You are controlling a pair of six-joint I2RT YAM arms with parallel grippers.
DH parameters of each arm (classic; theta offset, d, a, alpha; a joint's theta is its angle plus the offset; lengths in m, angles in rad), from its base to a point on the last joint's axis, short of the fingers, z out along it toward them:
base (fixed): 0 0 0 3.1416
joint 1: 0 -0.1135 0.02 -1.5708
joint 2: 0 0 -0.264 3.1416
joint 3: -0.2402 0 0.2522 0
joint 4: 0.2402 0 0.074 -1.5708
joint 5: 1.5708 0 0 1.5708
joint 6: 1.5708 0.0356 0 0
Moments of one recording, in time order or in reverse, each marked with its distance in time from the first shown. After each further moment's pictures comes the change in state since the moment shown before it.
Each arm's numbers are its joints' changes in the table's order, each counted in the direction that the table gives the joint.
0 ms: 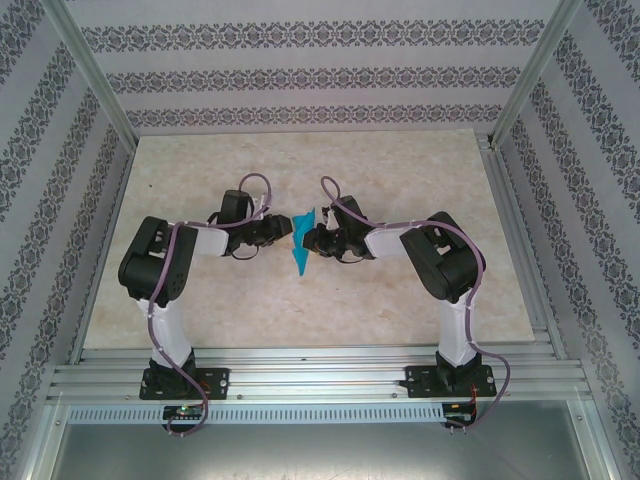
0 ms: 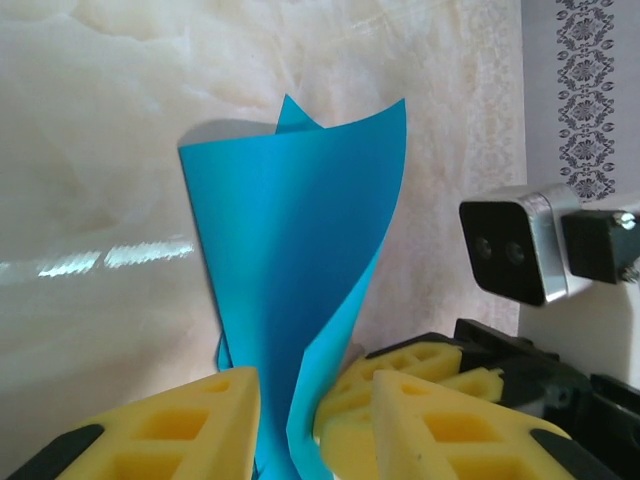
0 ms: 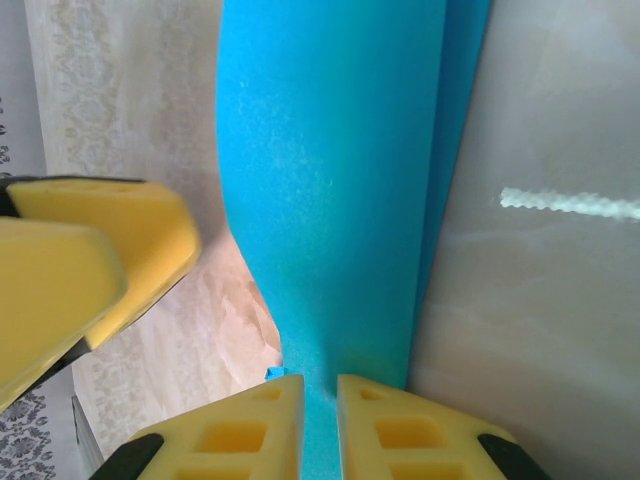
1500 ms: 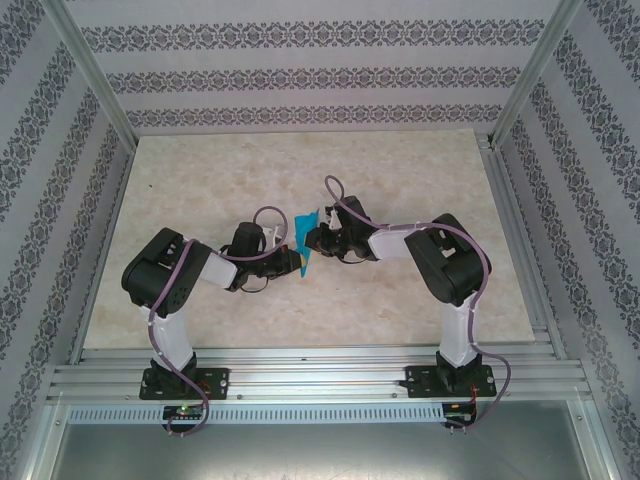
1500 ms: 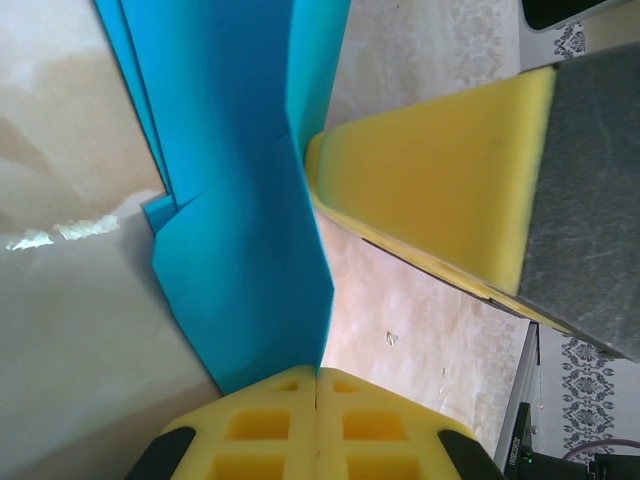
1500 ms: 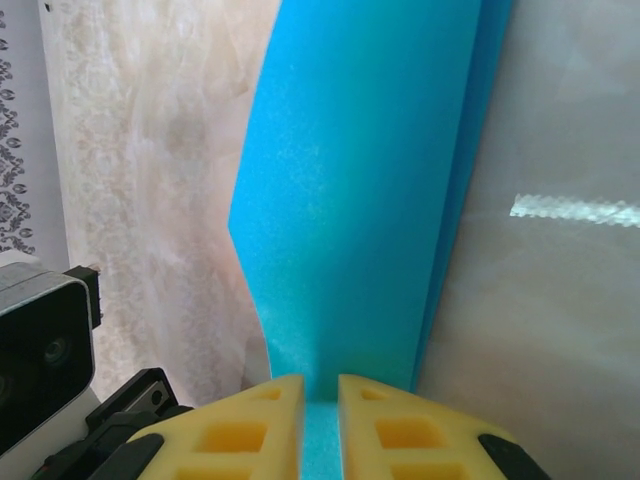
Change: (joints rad) left arm 0.154 0.065 0.306 -0.307 -0.031 -0.087; right arm 0.005 0.039 0.035 -0.018 0.012 0.024
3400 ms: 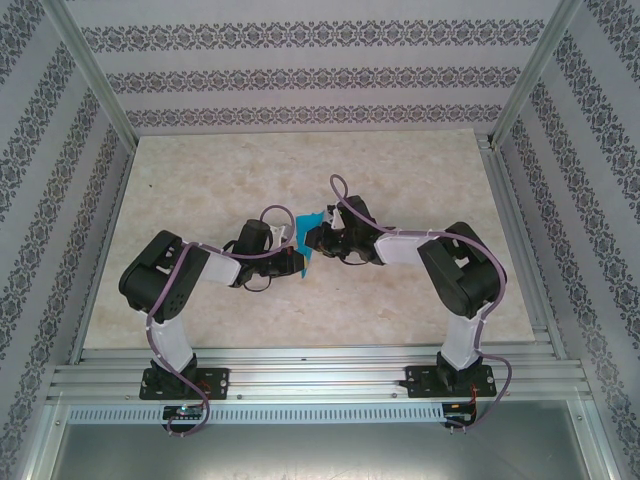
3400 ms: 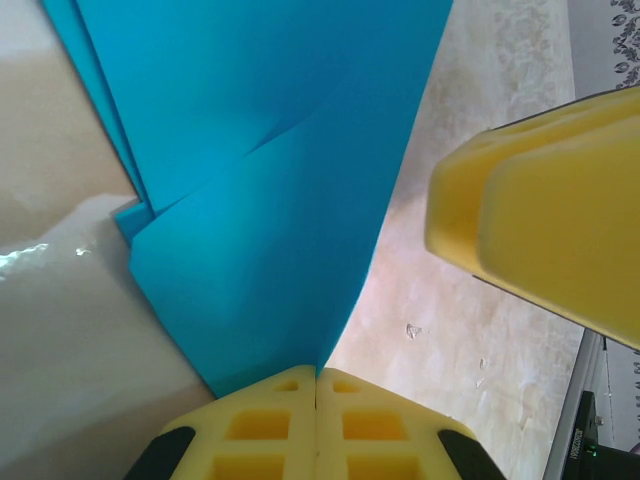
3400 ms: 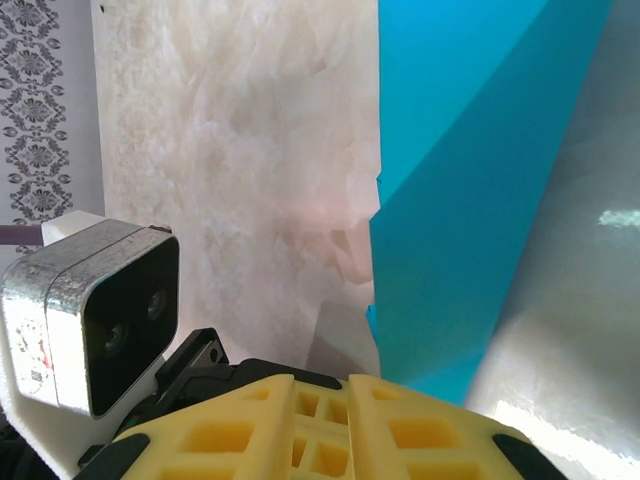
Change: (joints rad) left arm 0.042 0.038 -0.054 0.168 -0.069 0.124; right arm -0.013 0.115 0.060 0.001 0.003 0.026
